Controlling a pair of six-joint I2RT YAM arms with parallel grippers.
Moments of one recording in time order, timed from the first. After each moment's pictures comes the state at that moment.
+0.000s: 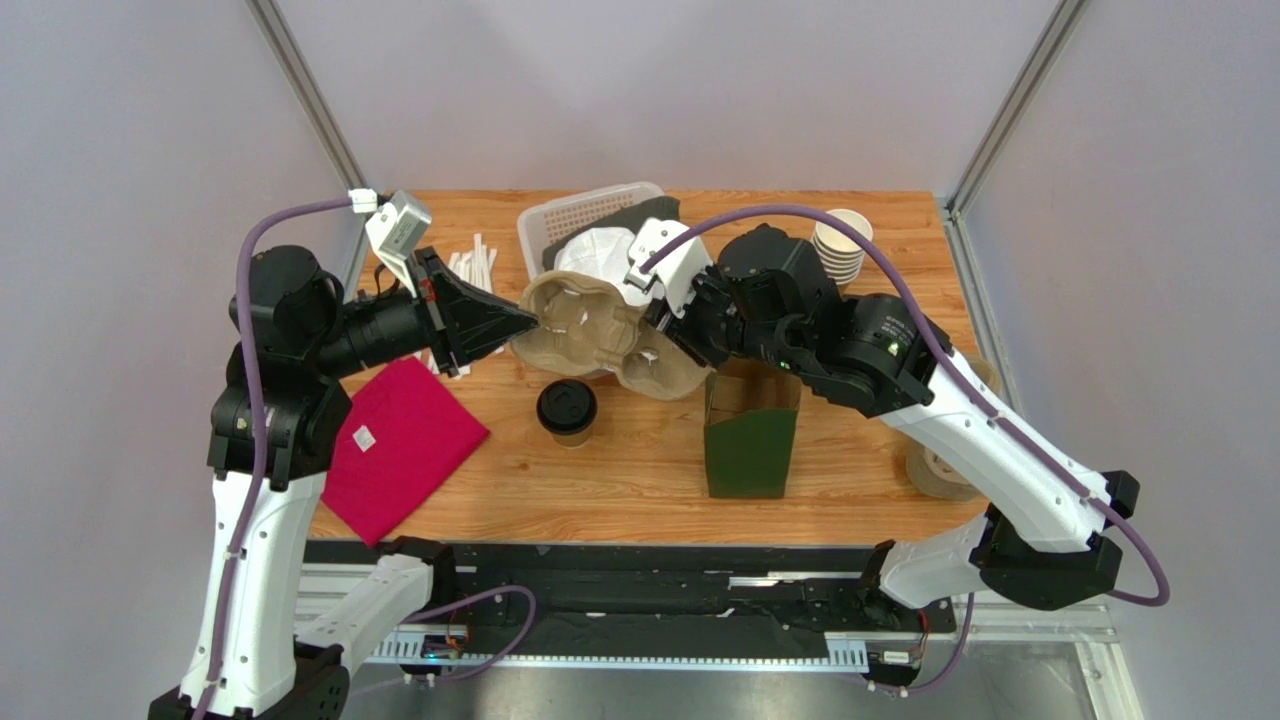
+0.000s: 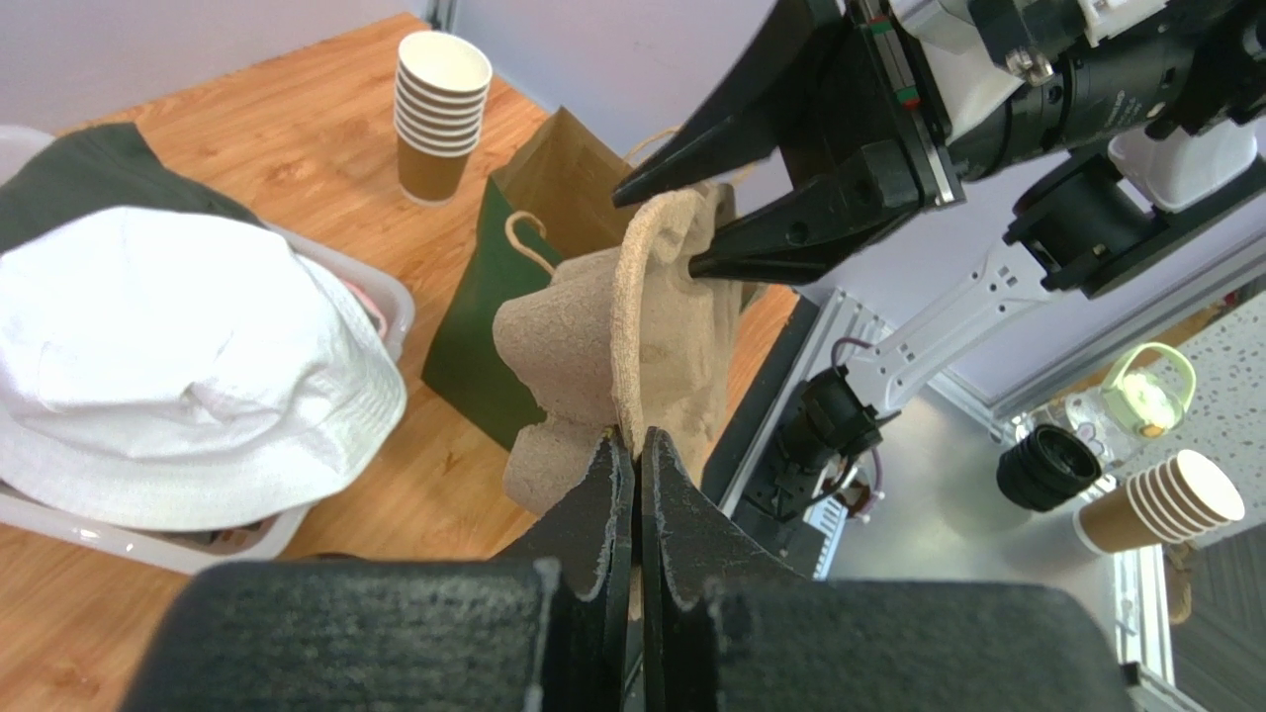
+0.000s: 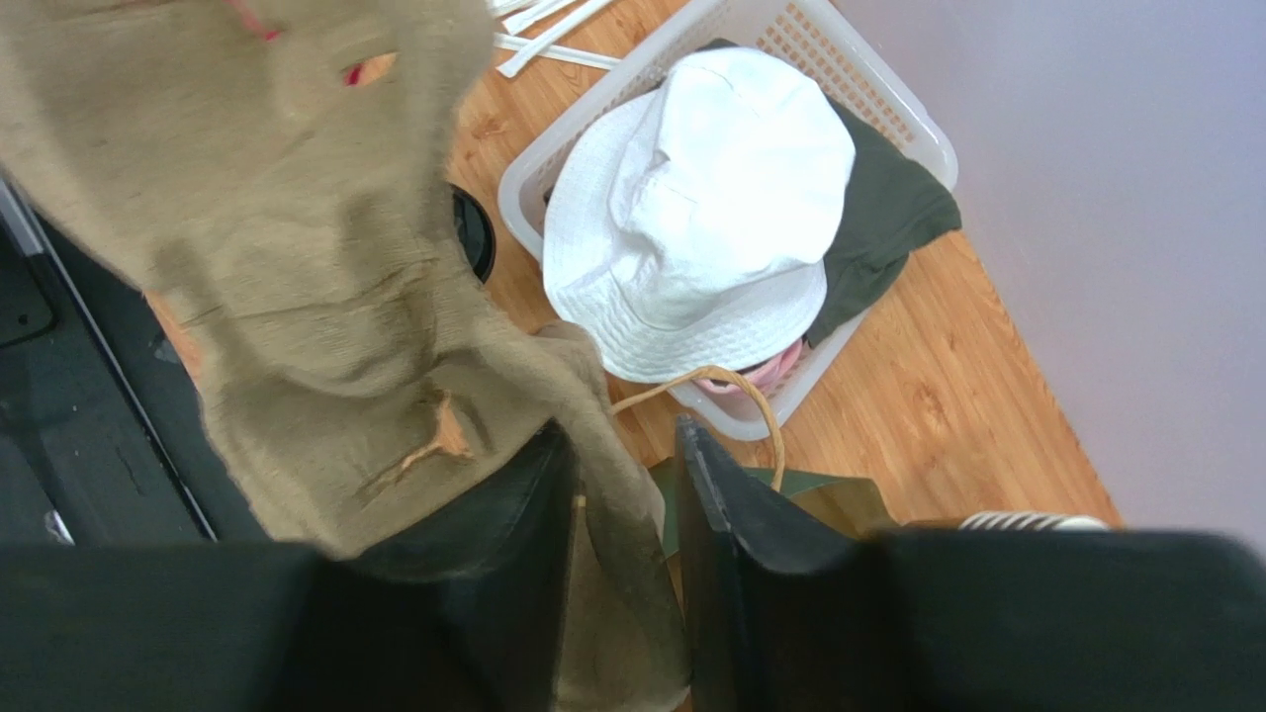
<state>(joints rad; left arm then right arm) -0.19 0.90 1.45 -0.63 0.91 -0.31 1.01 1.38 1.83 -0.93 0.16 -0.28</state>
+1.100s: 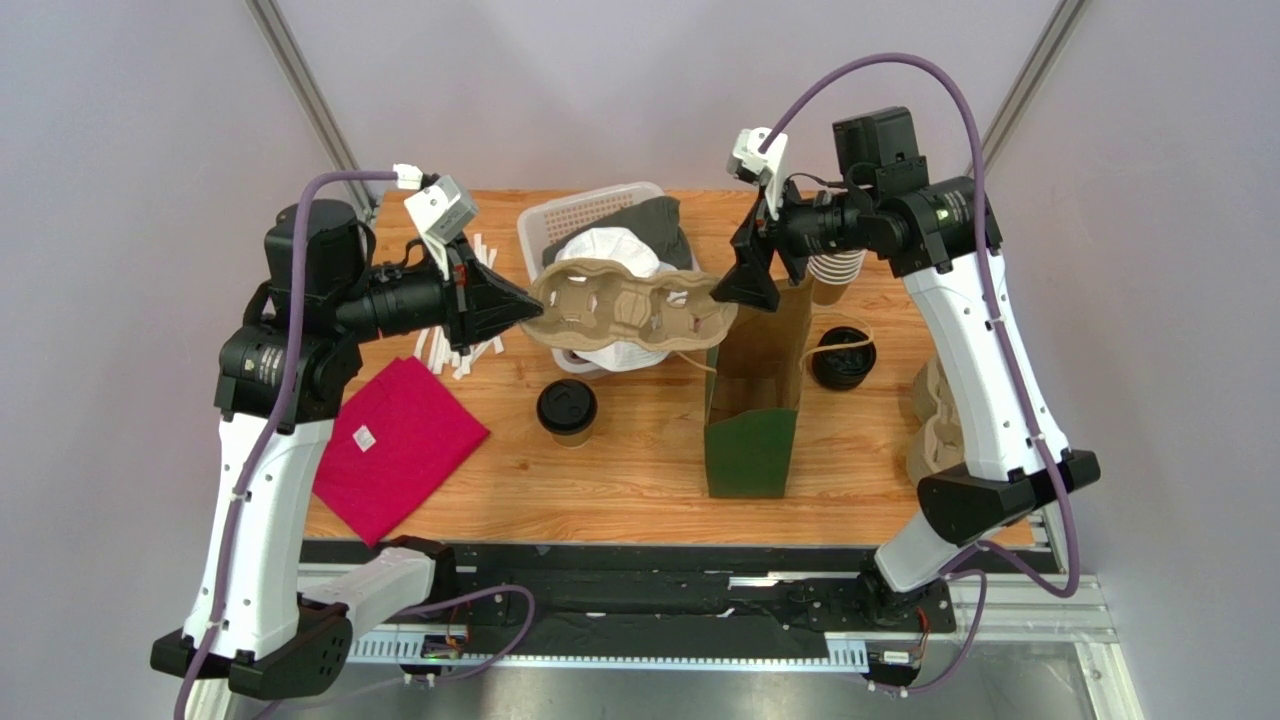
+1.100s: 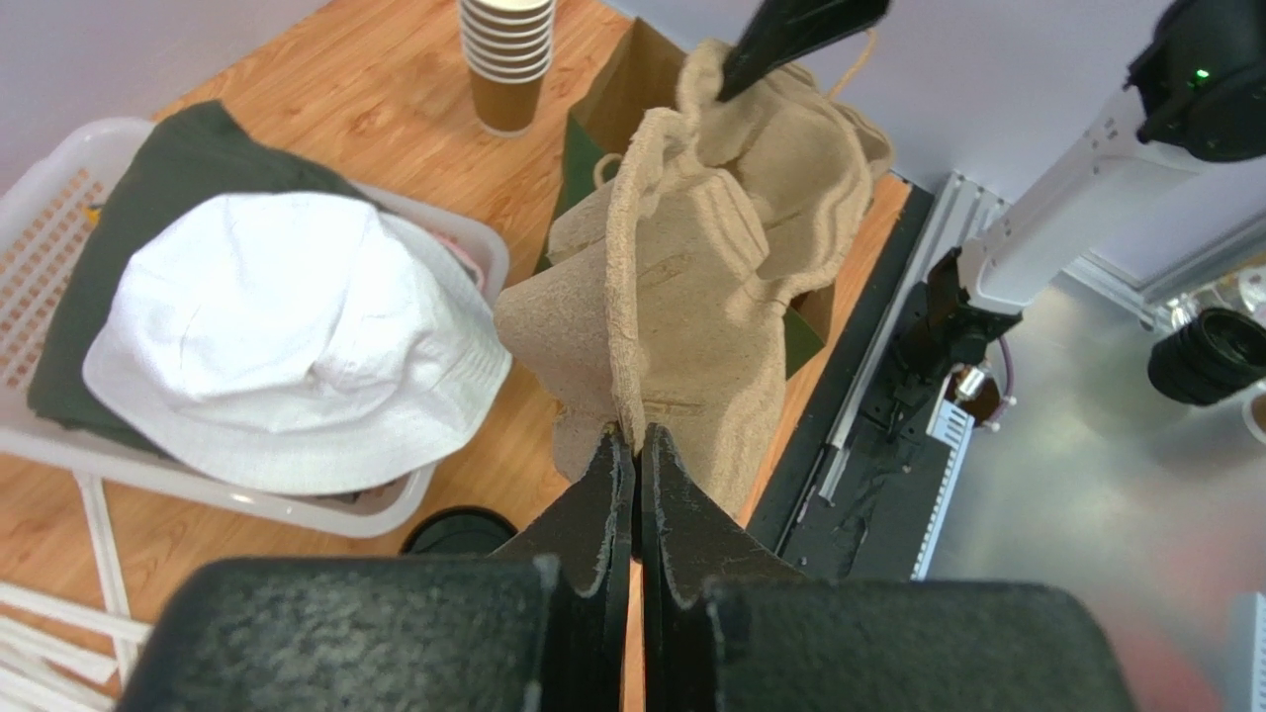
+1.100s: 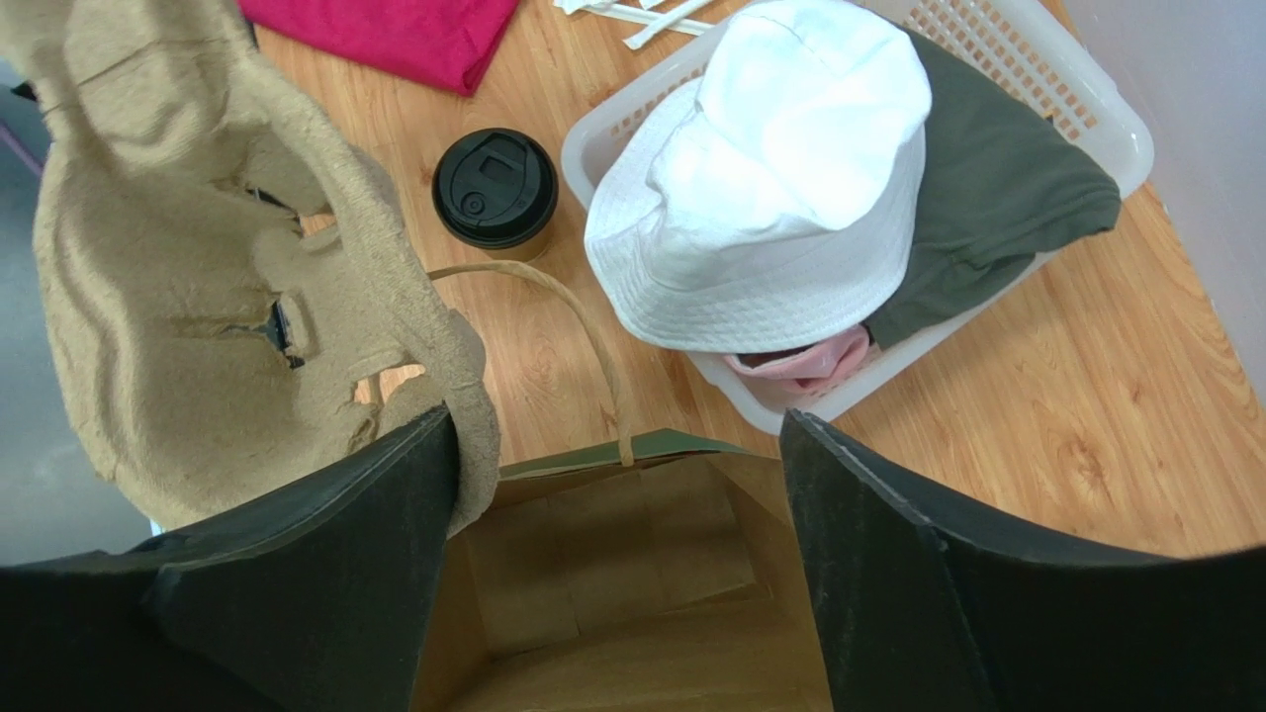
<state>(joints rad) -0.22 1.08 1.65 -0.91 0.88 0.07 0.36 1.61 2.13 -1.23 -0.71 -0.54</state>
